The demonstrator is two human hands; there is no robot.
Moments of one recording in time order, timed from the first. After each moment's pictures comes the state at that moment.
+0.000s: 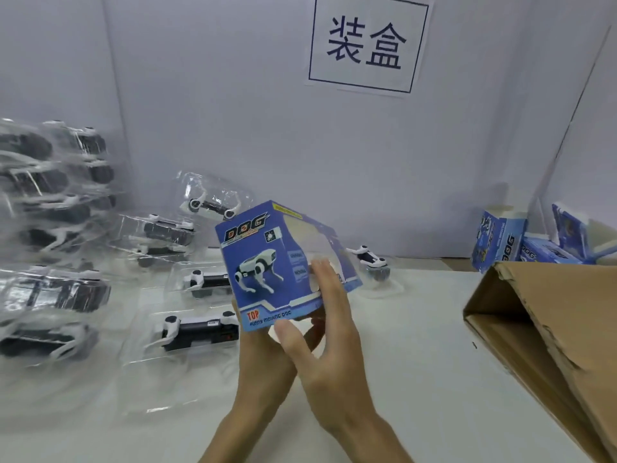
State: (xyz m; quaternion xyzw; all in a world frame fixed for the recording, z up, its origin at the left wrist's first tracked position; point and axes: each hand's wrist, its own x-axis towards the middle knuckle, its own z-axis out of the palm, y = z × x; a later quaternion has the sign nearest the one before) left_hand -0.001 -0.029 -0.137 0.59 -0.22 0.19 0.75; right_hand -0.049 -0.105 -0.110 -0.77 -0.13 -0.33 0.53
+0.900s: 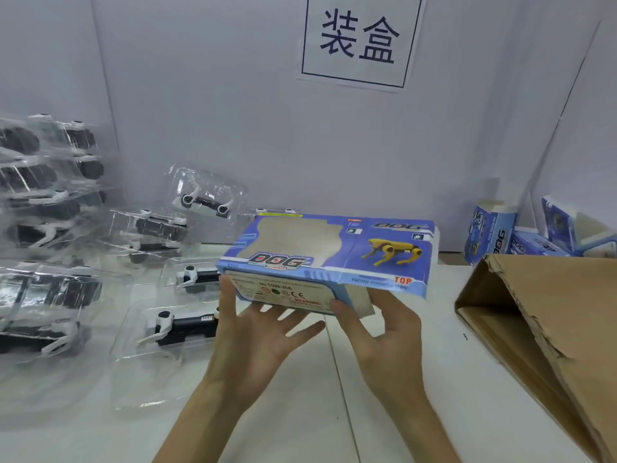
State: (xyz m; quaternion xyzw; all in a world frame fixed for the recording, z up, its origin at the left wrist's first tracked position) left_hand 0.011 -0.004 -0.121 0.27 -0.20 -0.25 0.91; right_hand -0.063 -0.158 -0.100 -0.73 -0.07 -0.46 0.50
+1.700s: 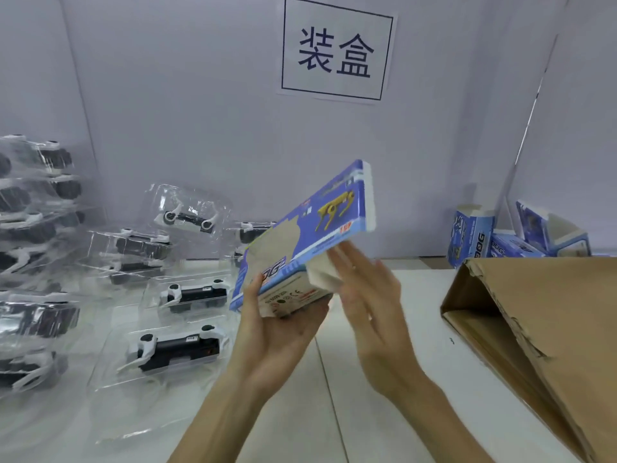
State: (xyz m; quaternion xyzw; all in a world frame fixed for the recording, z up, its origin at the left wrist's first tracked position) left_hand 0.017 -0.041 -0.096 0.19 -0.10 -0.31 0.93; right_hand -0.053 -0.176 -0.072 -0.81 -0.19 -0.45 0.34
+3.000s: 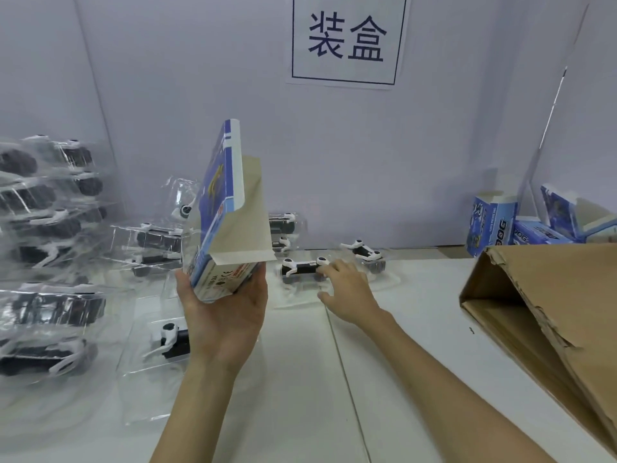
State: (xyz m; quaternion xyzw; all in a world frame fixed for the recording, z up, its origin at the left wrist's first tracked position) left_hand 0.051 0.017 -0.103 0.12 -0.11 -0.14 0.98; right_hand 0.092 -0.211 -0.125 -0.97 -0.01 -0.19 0.13
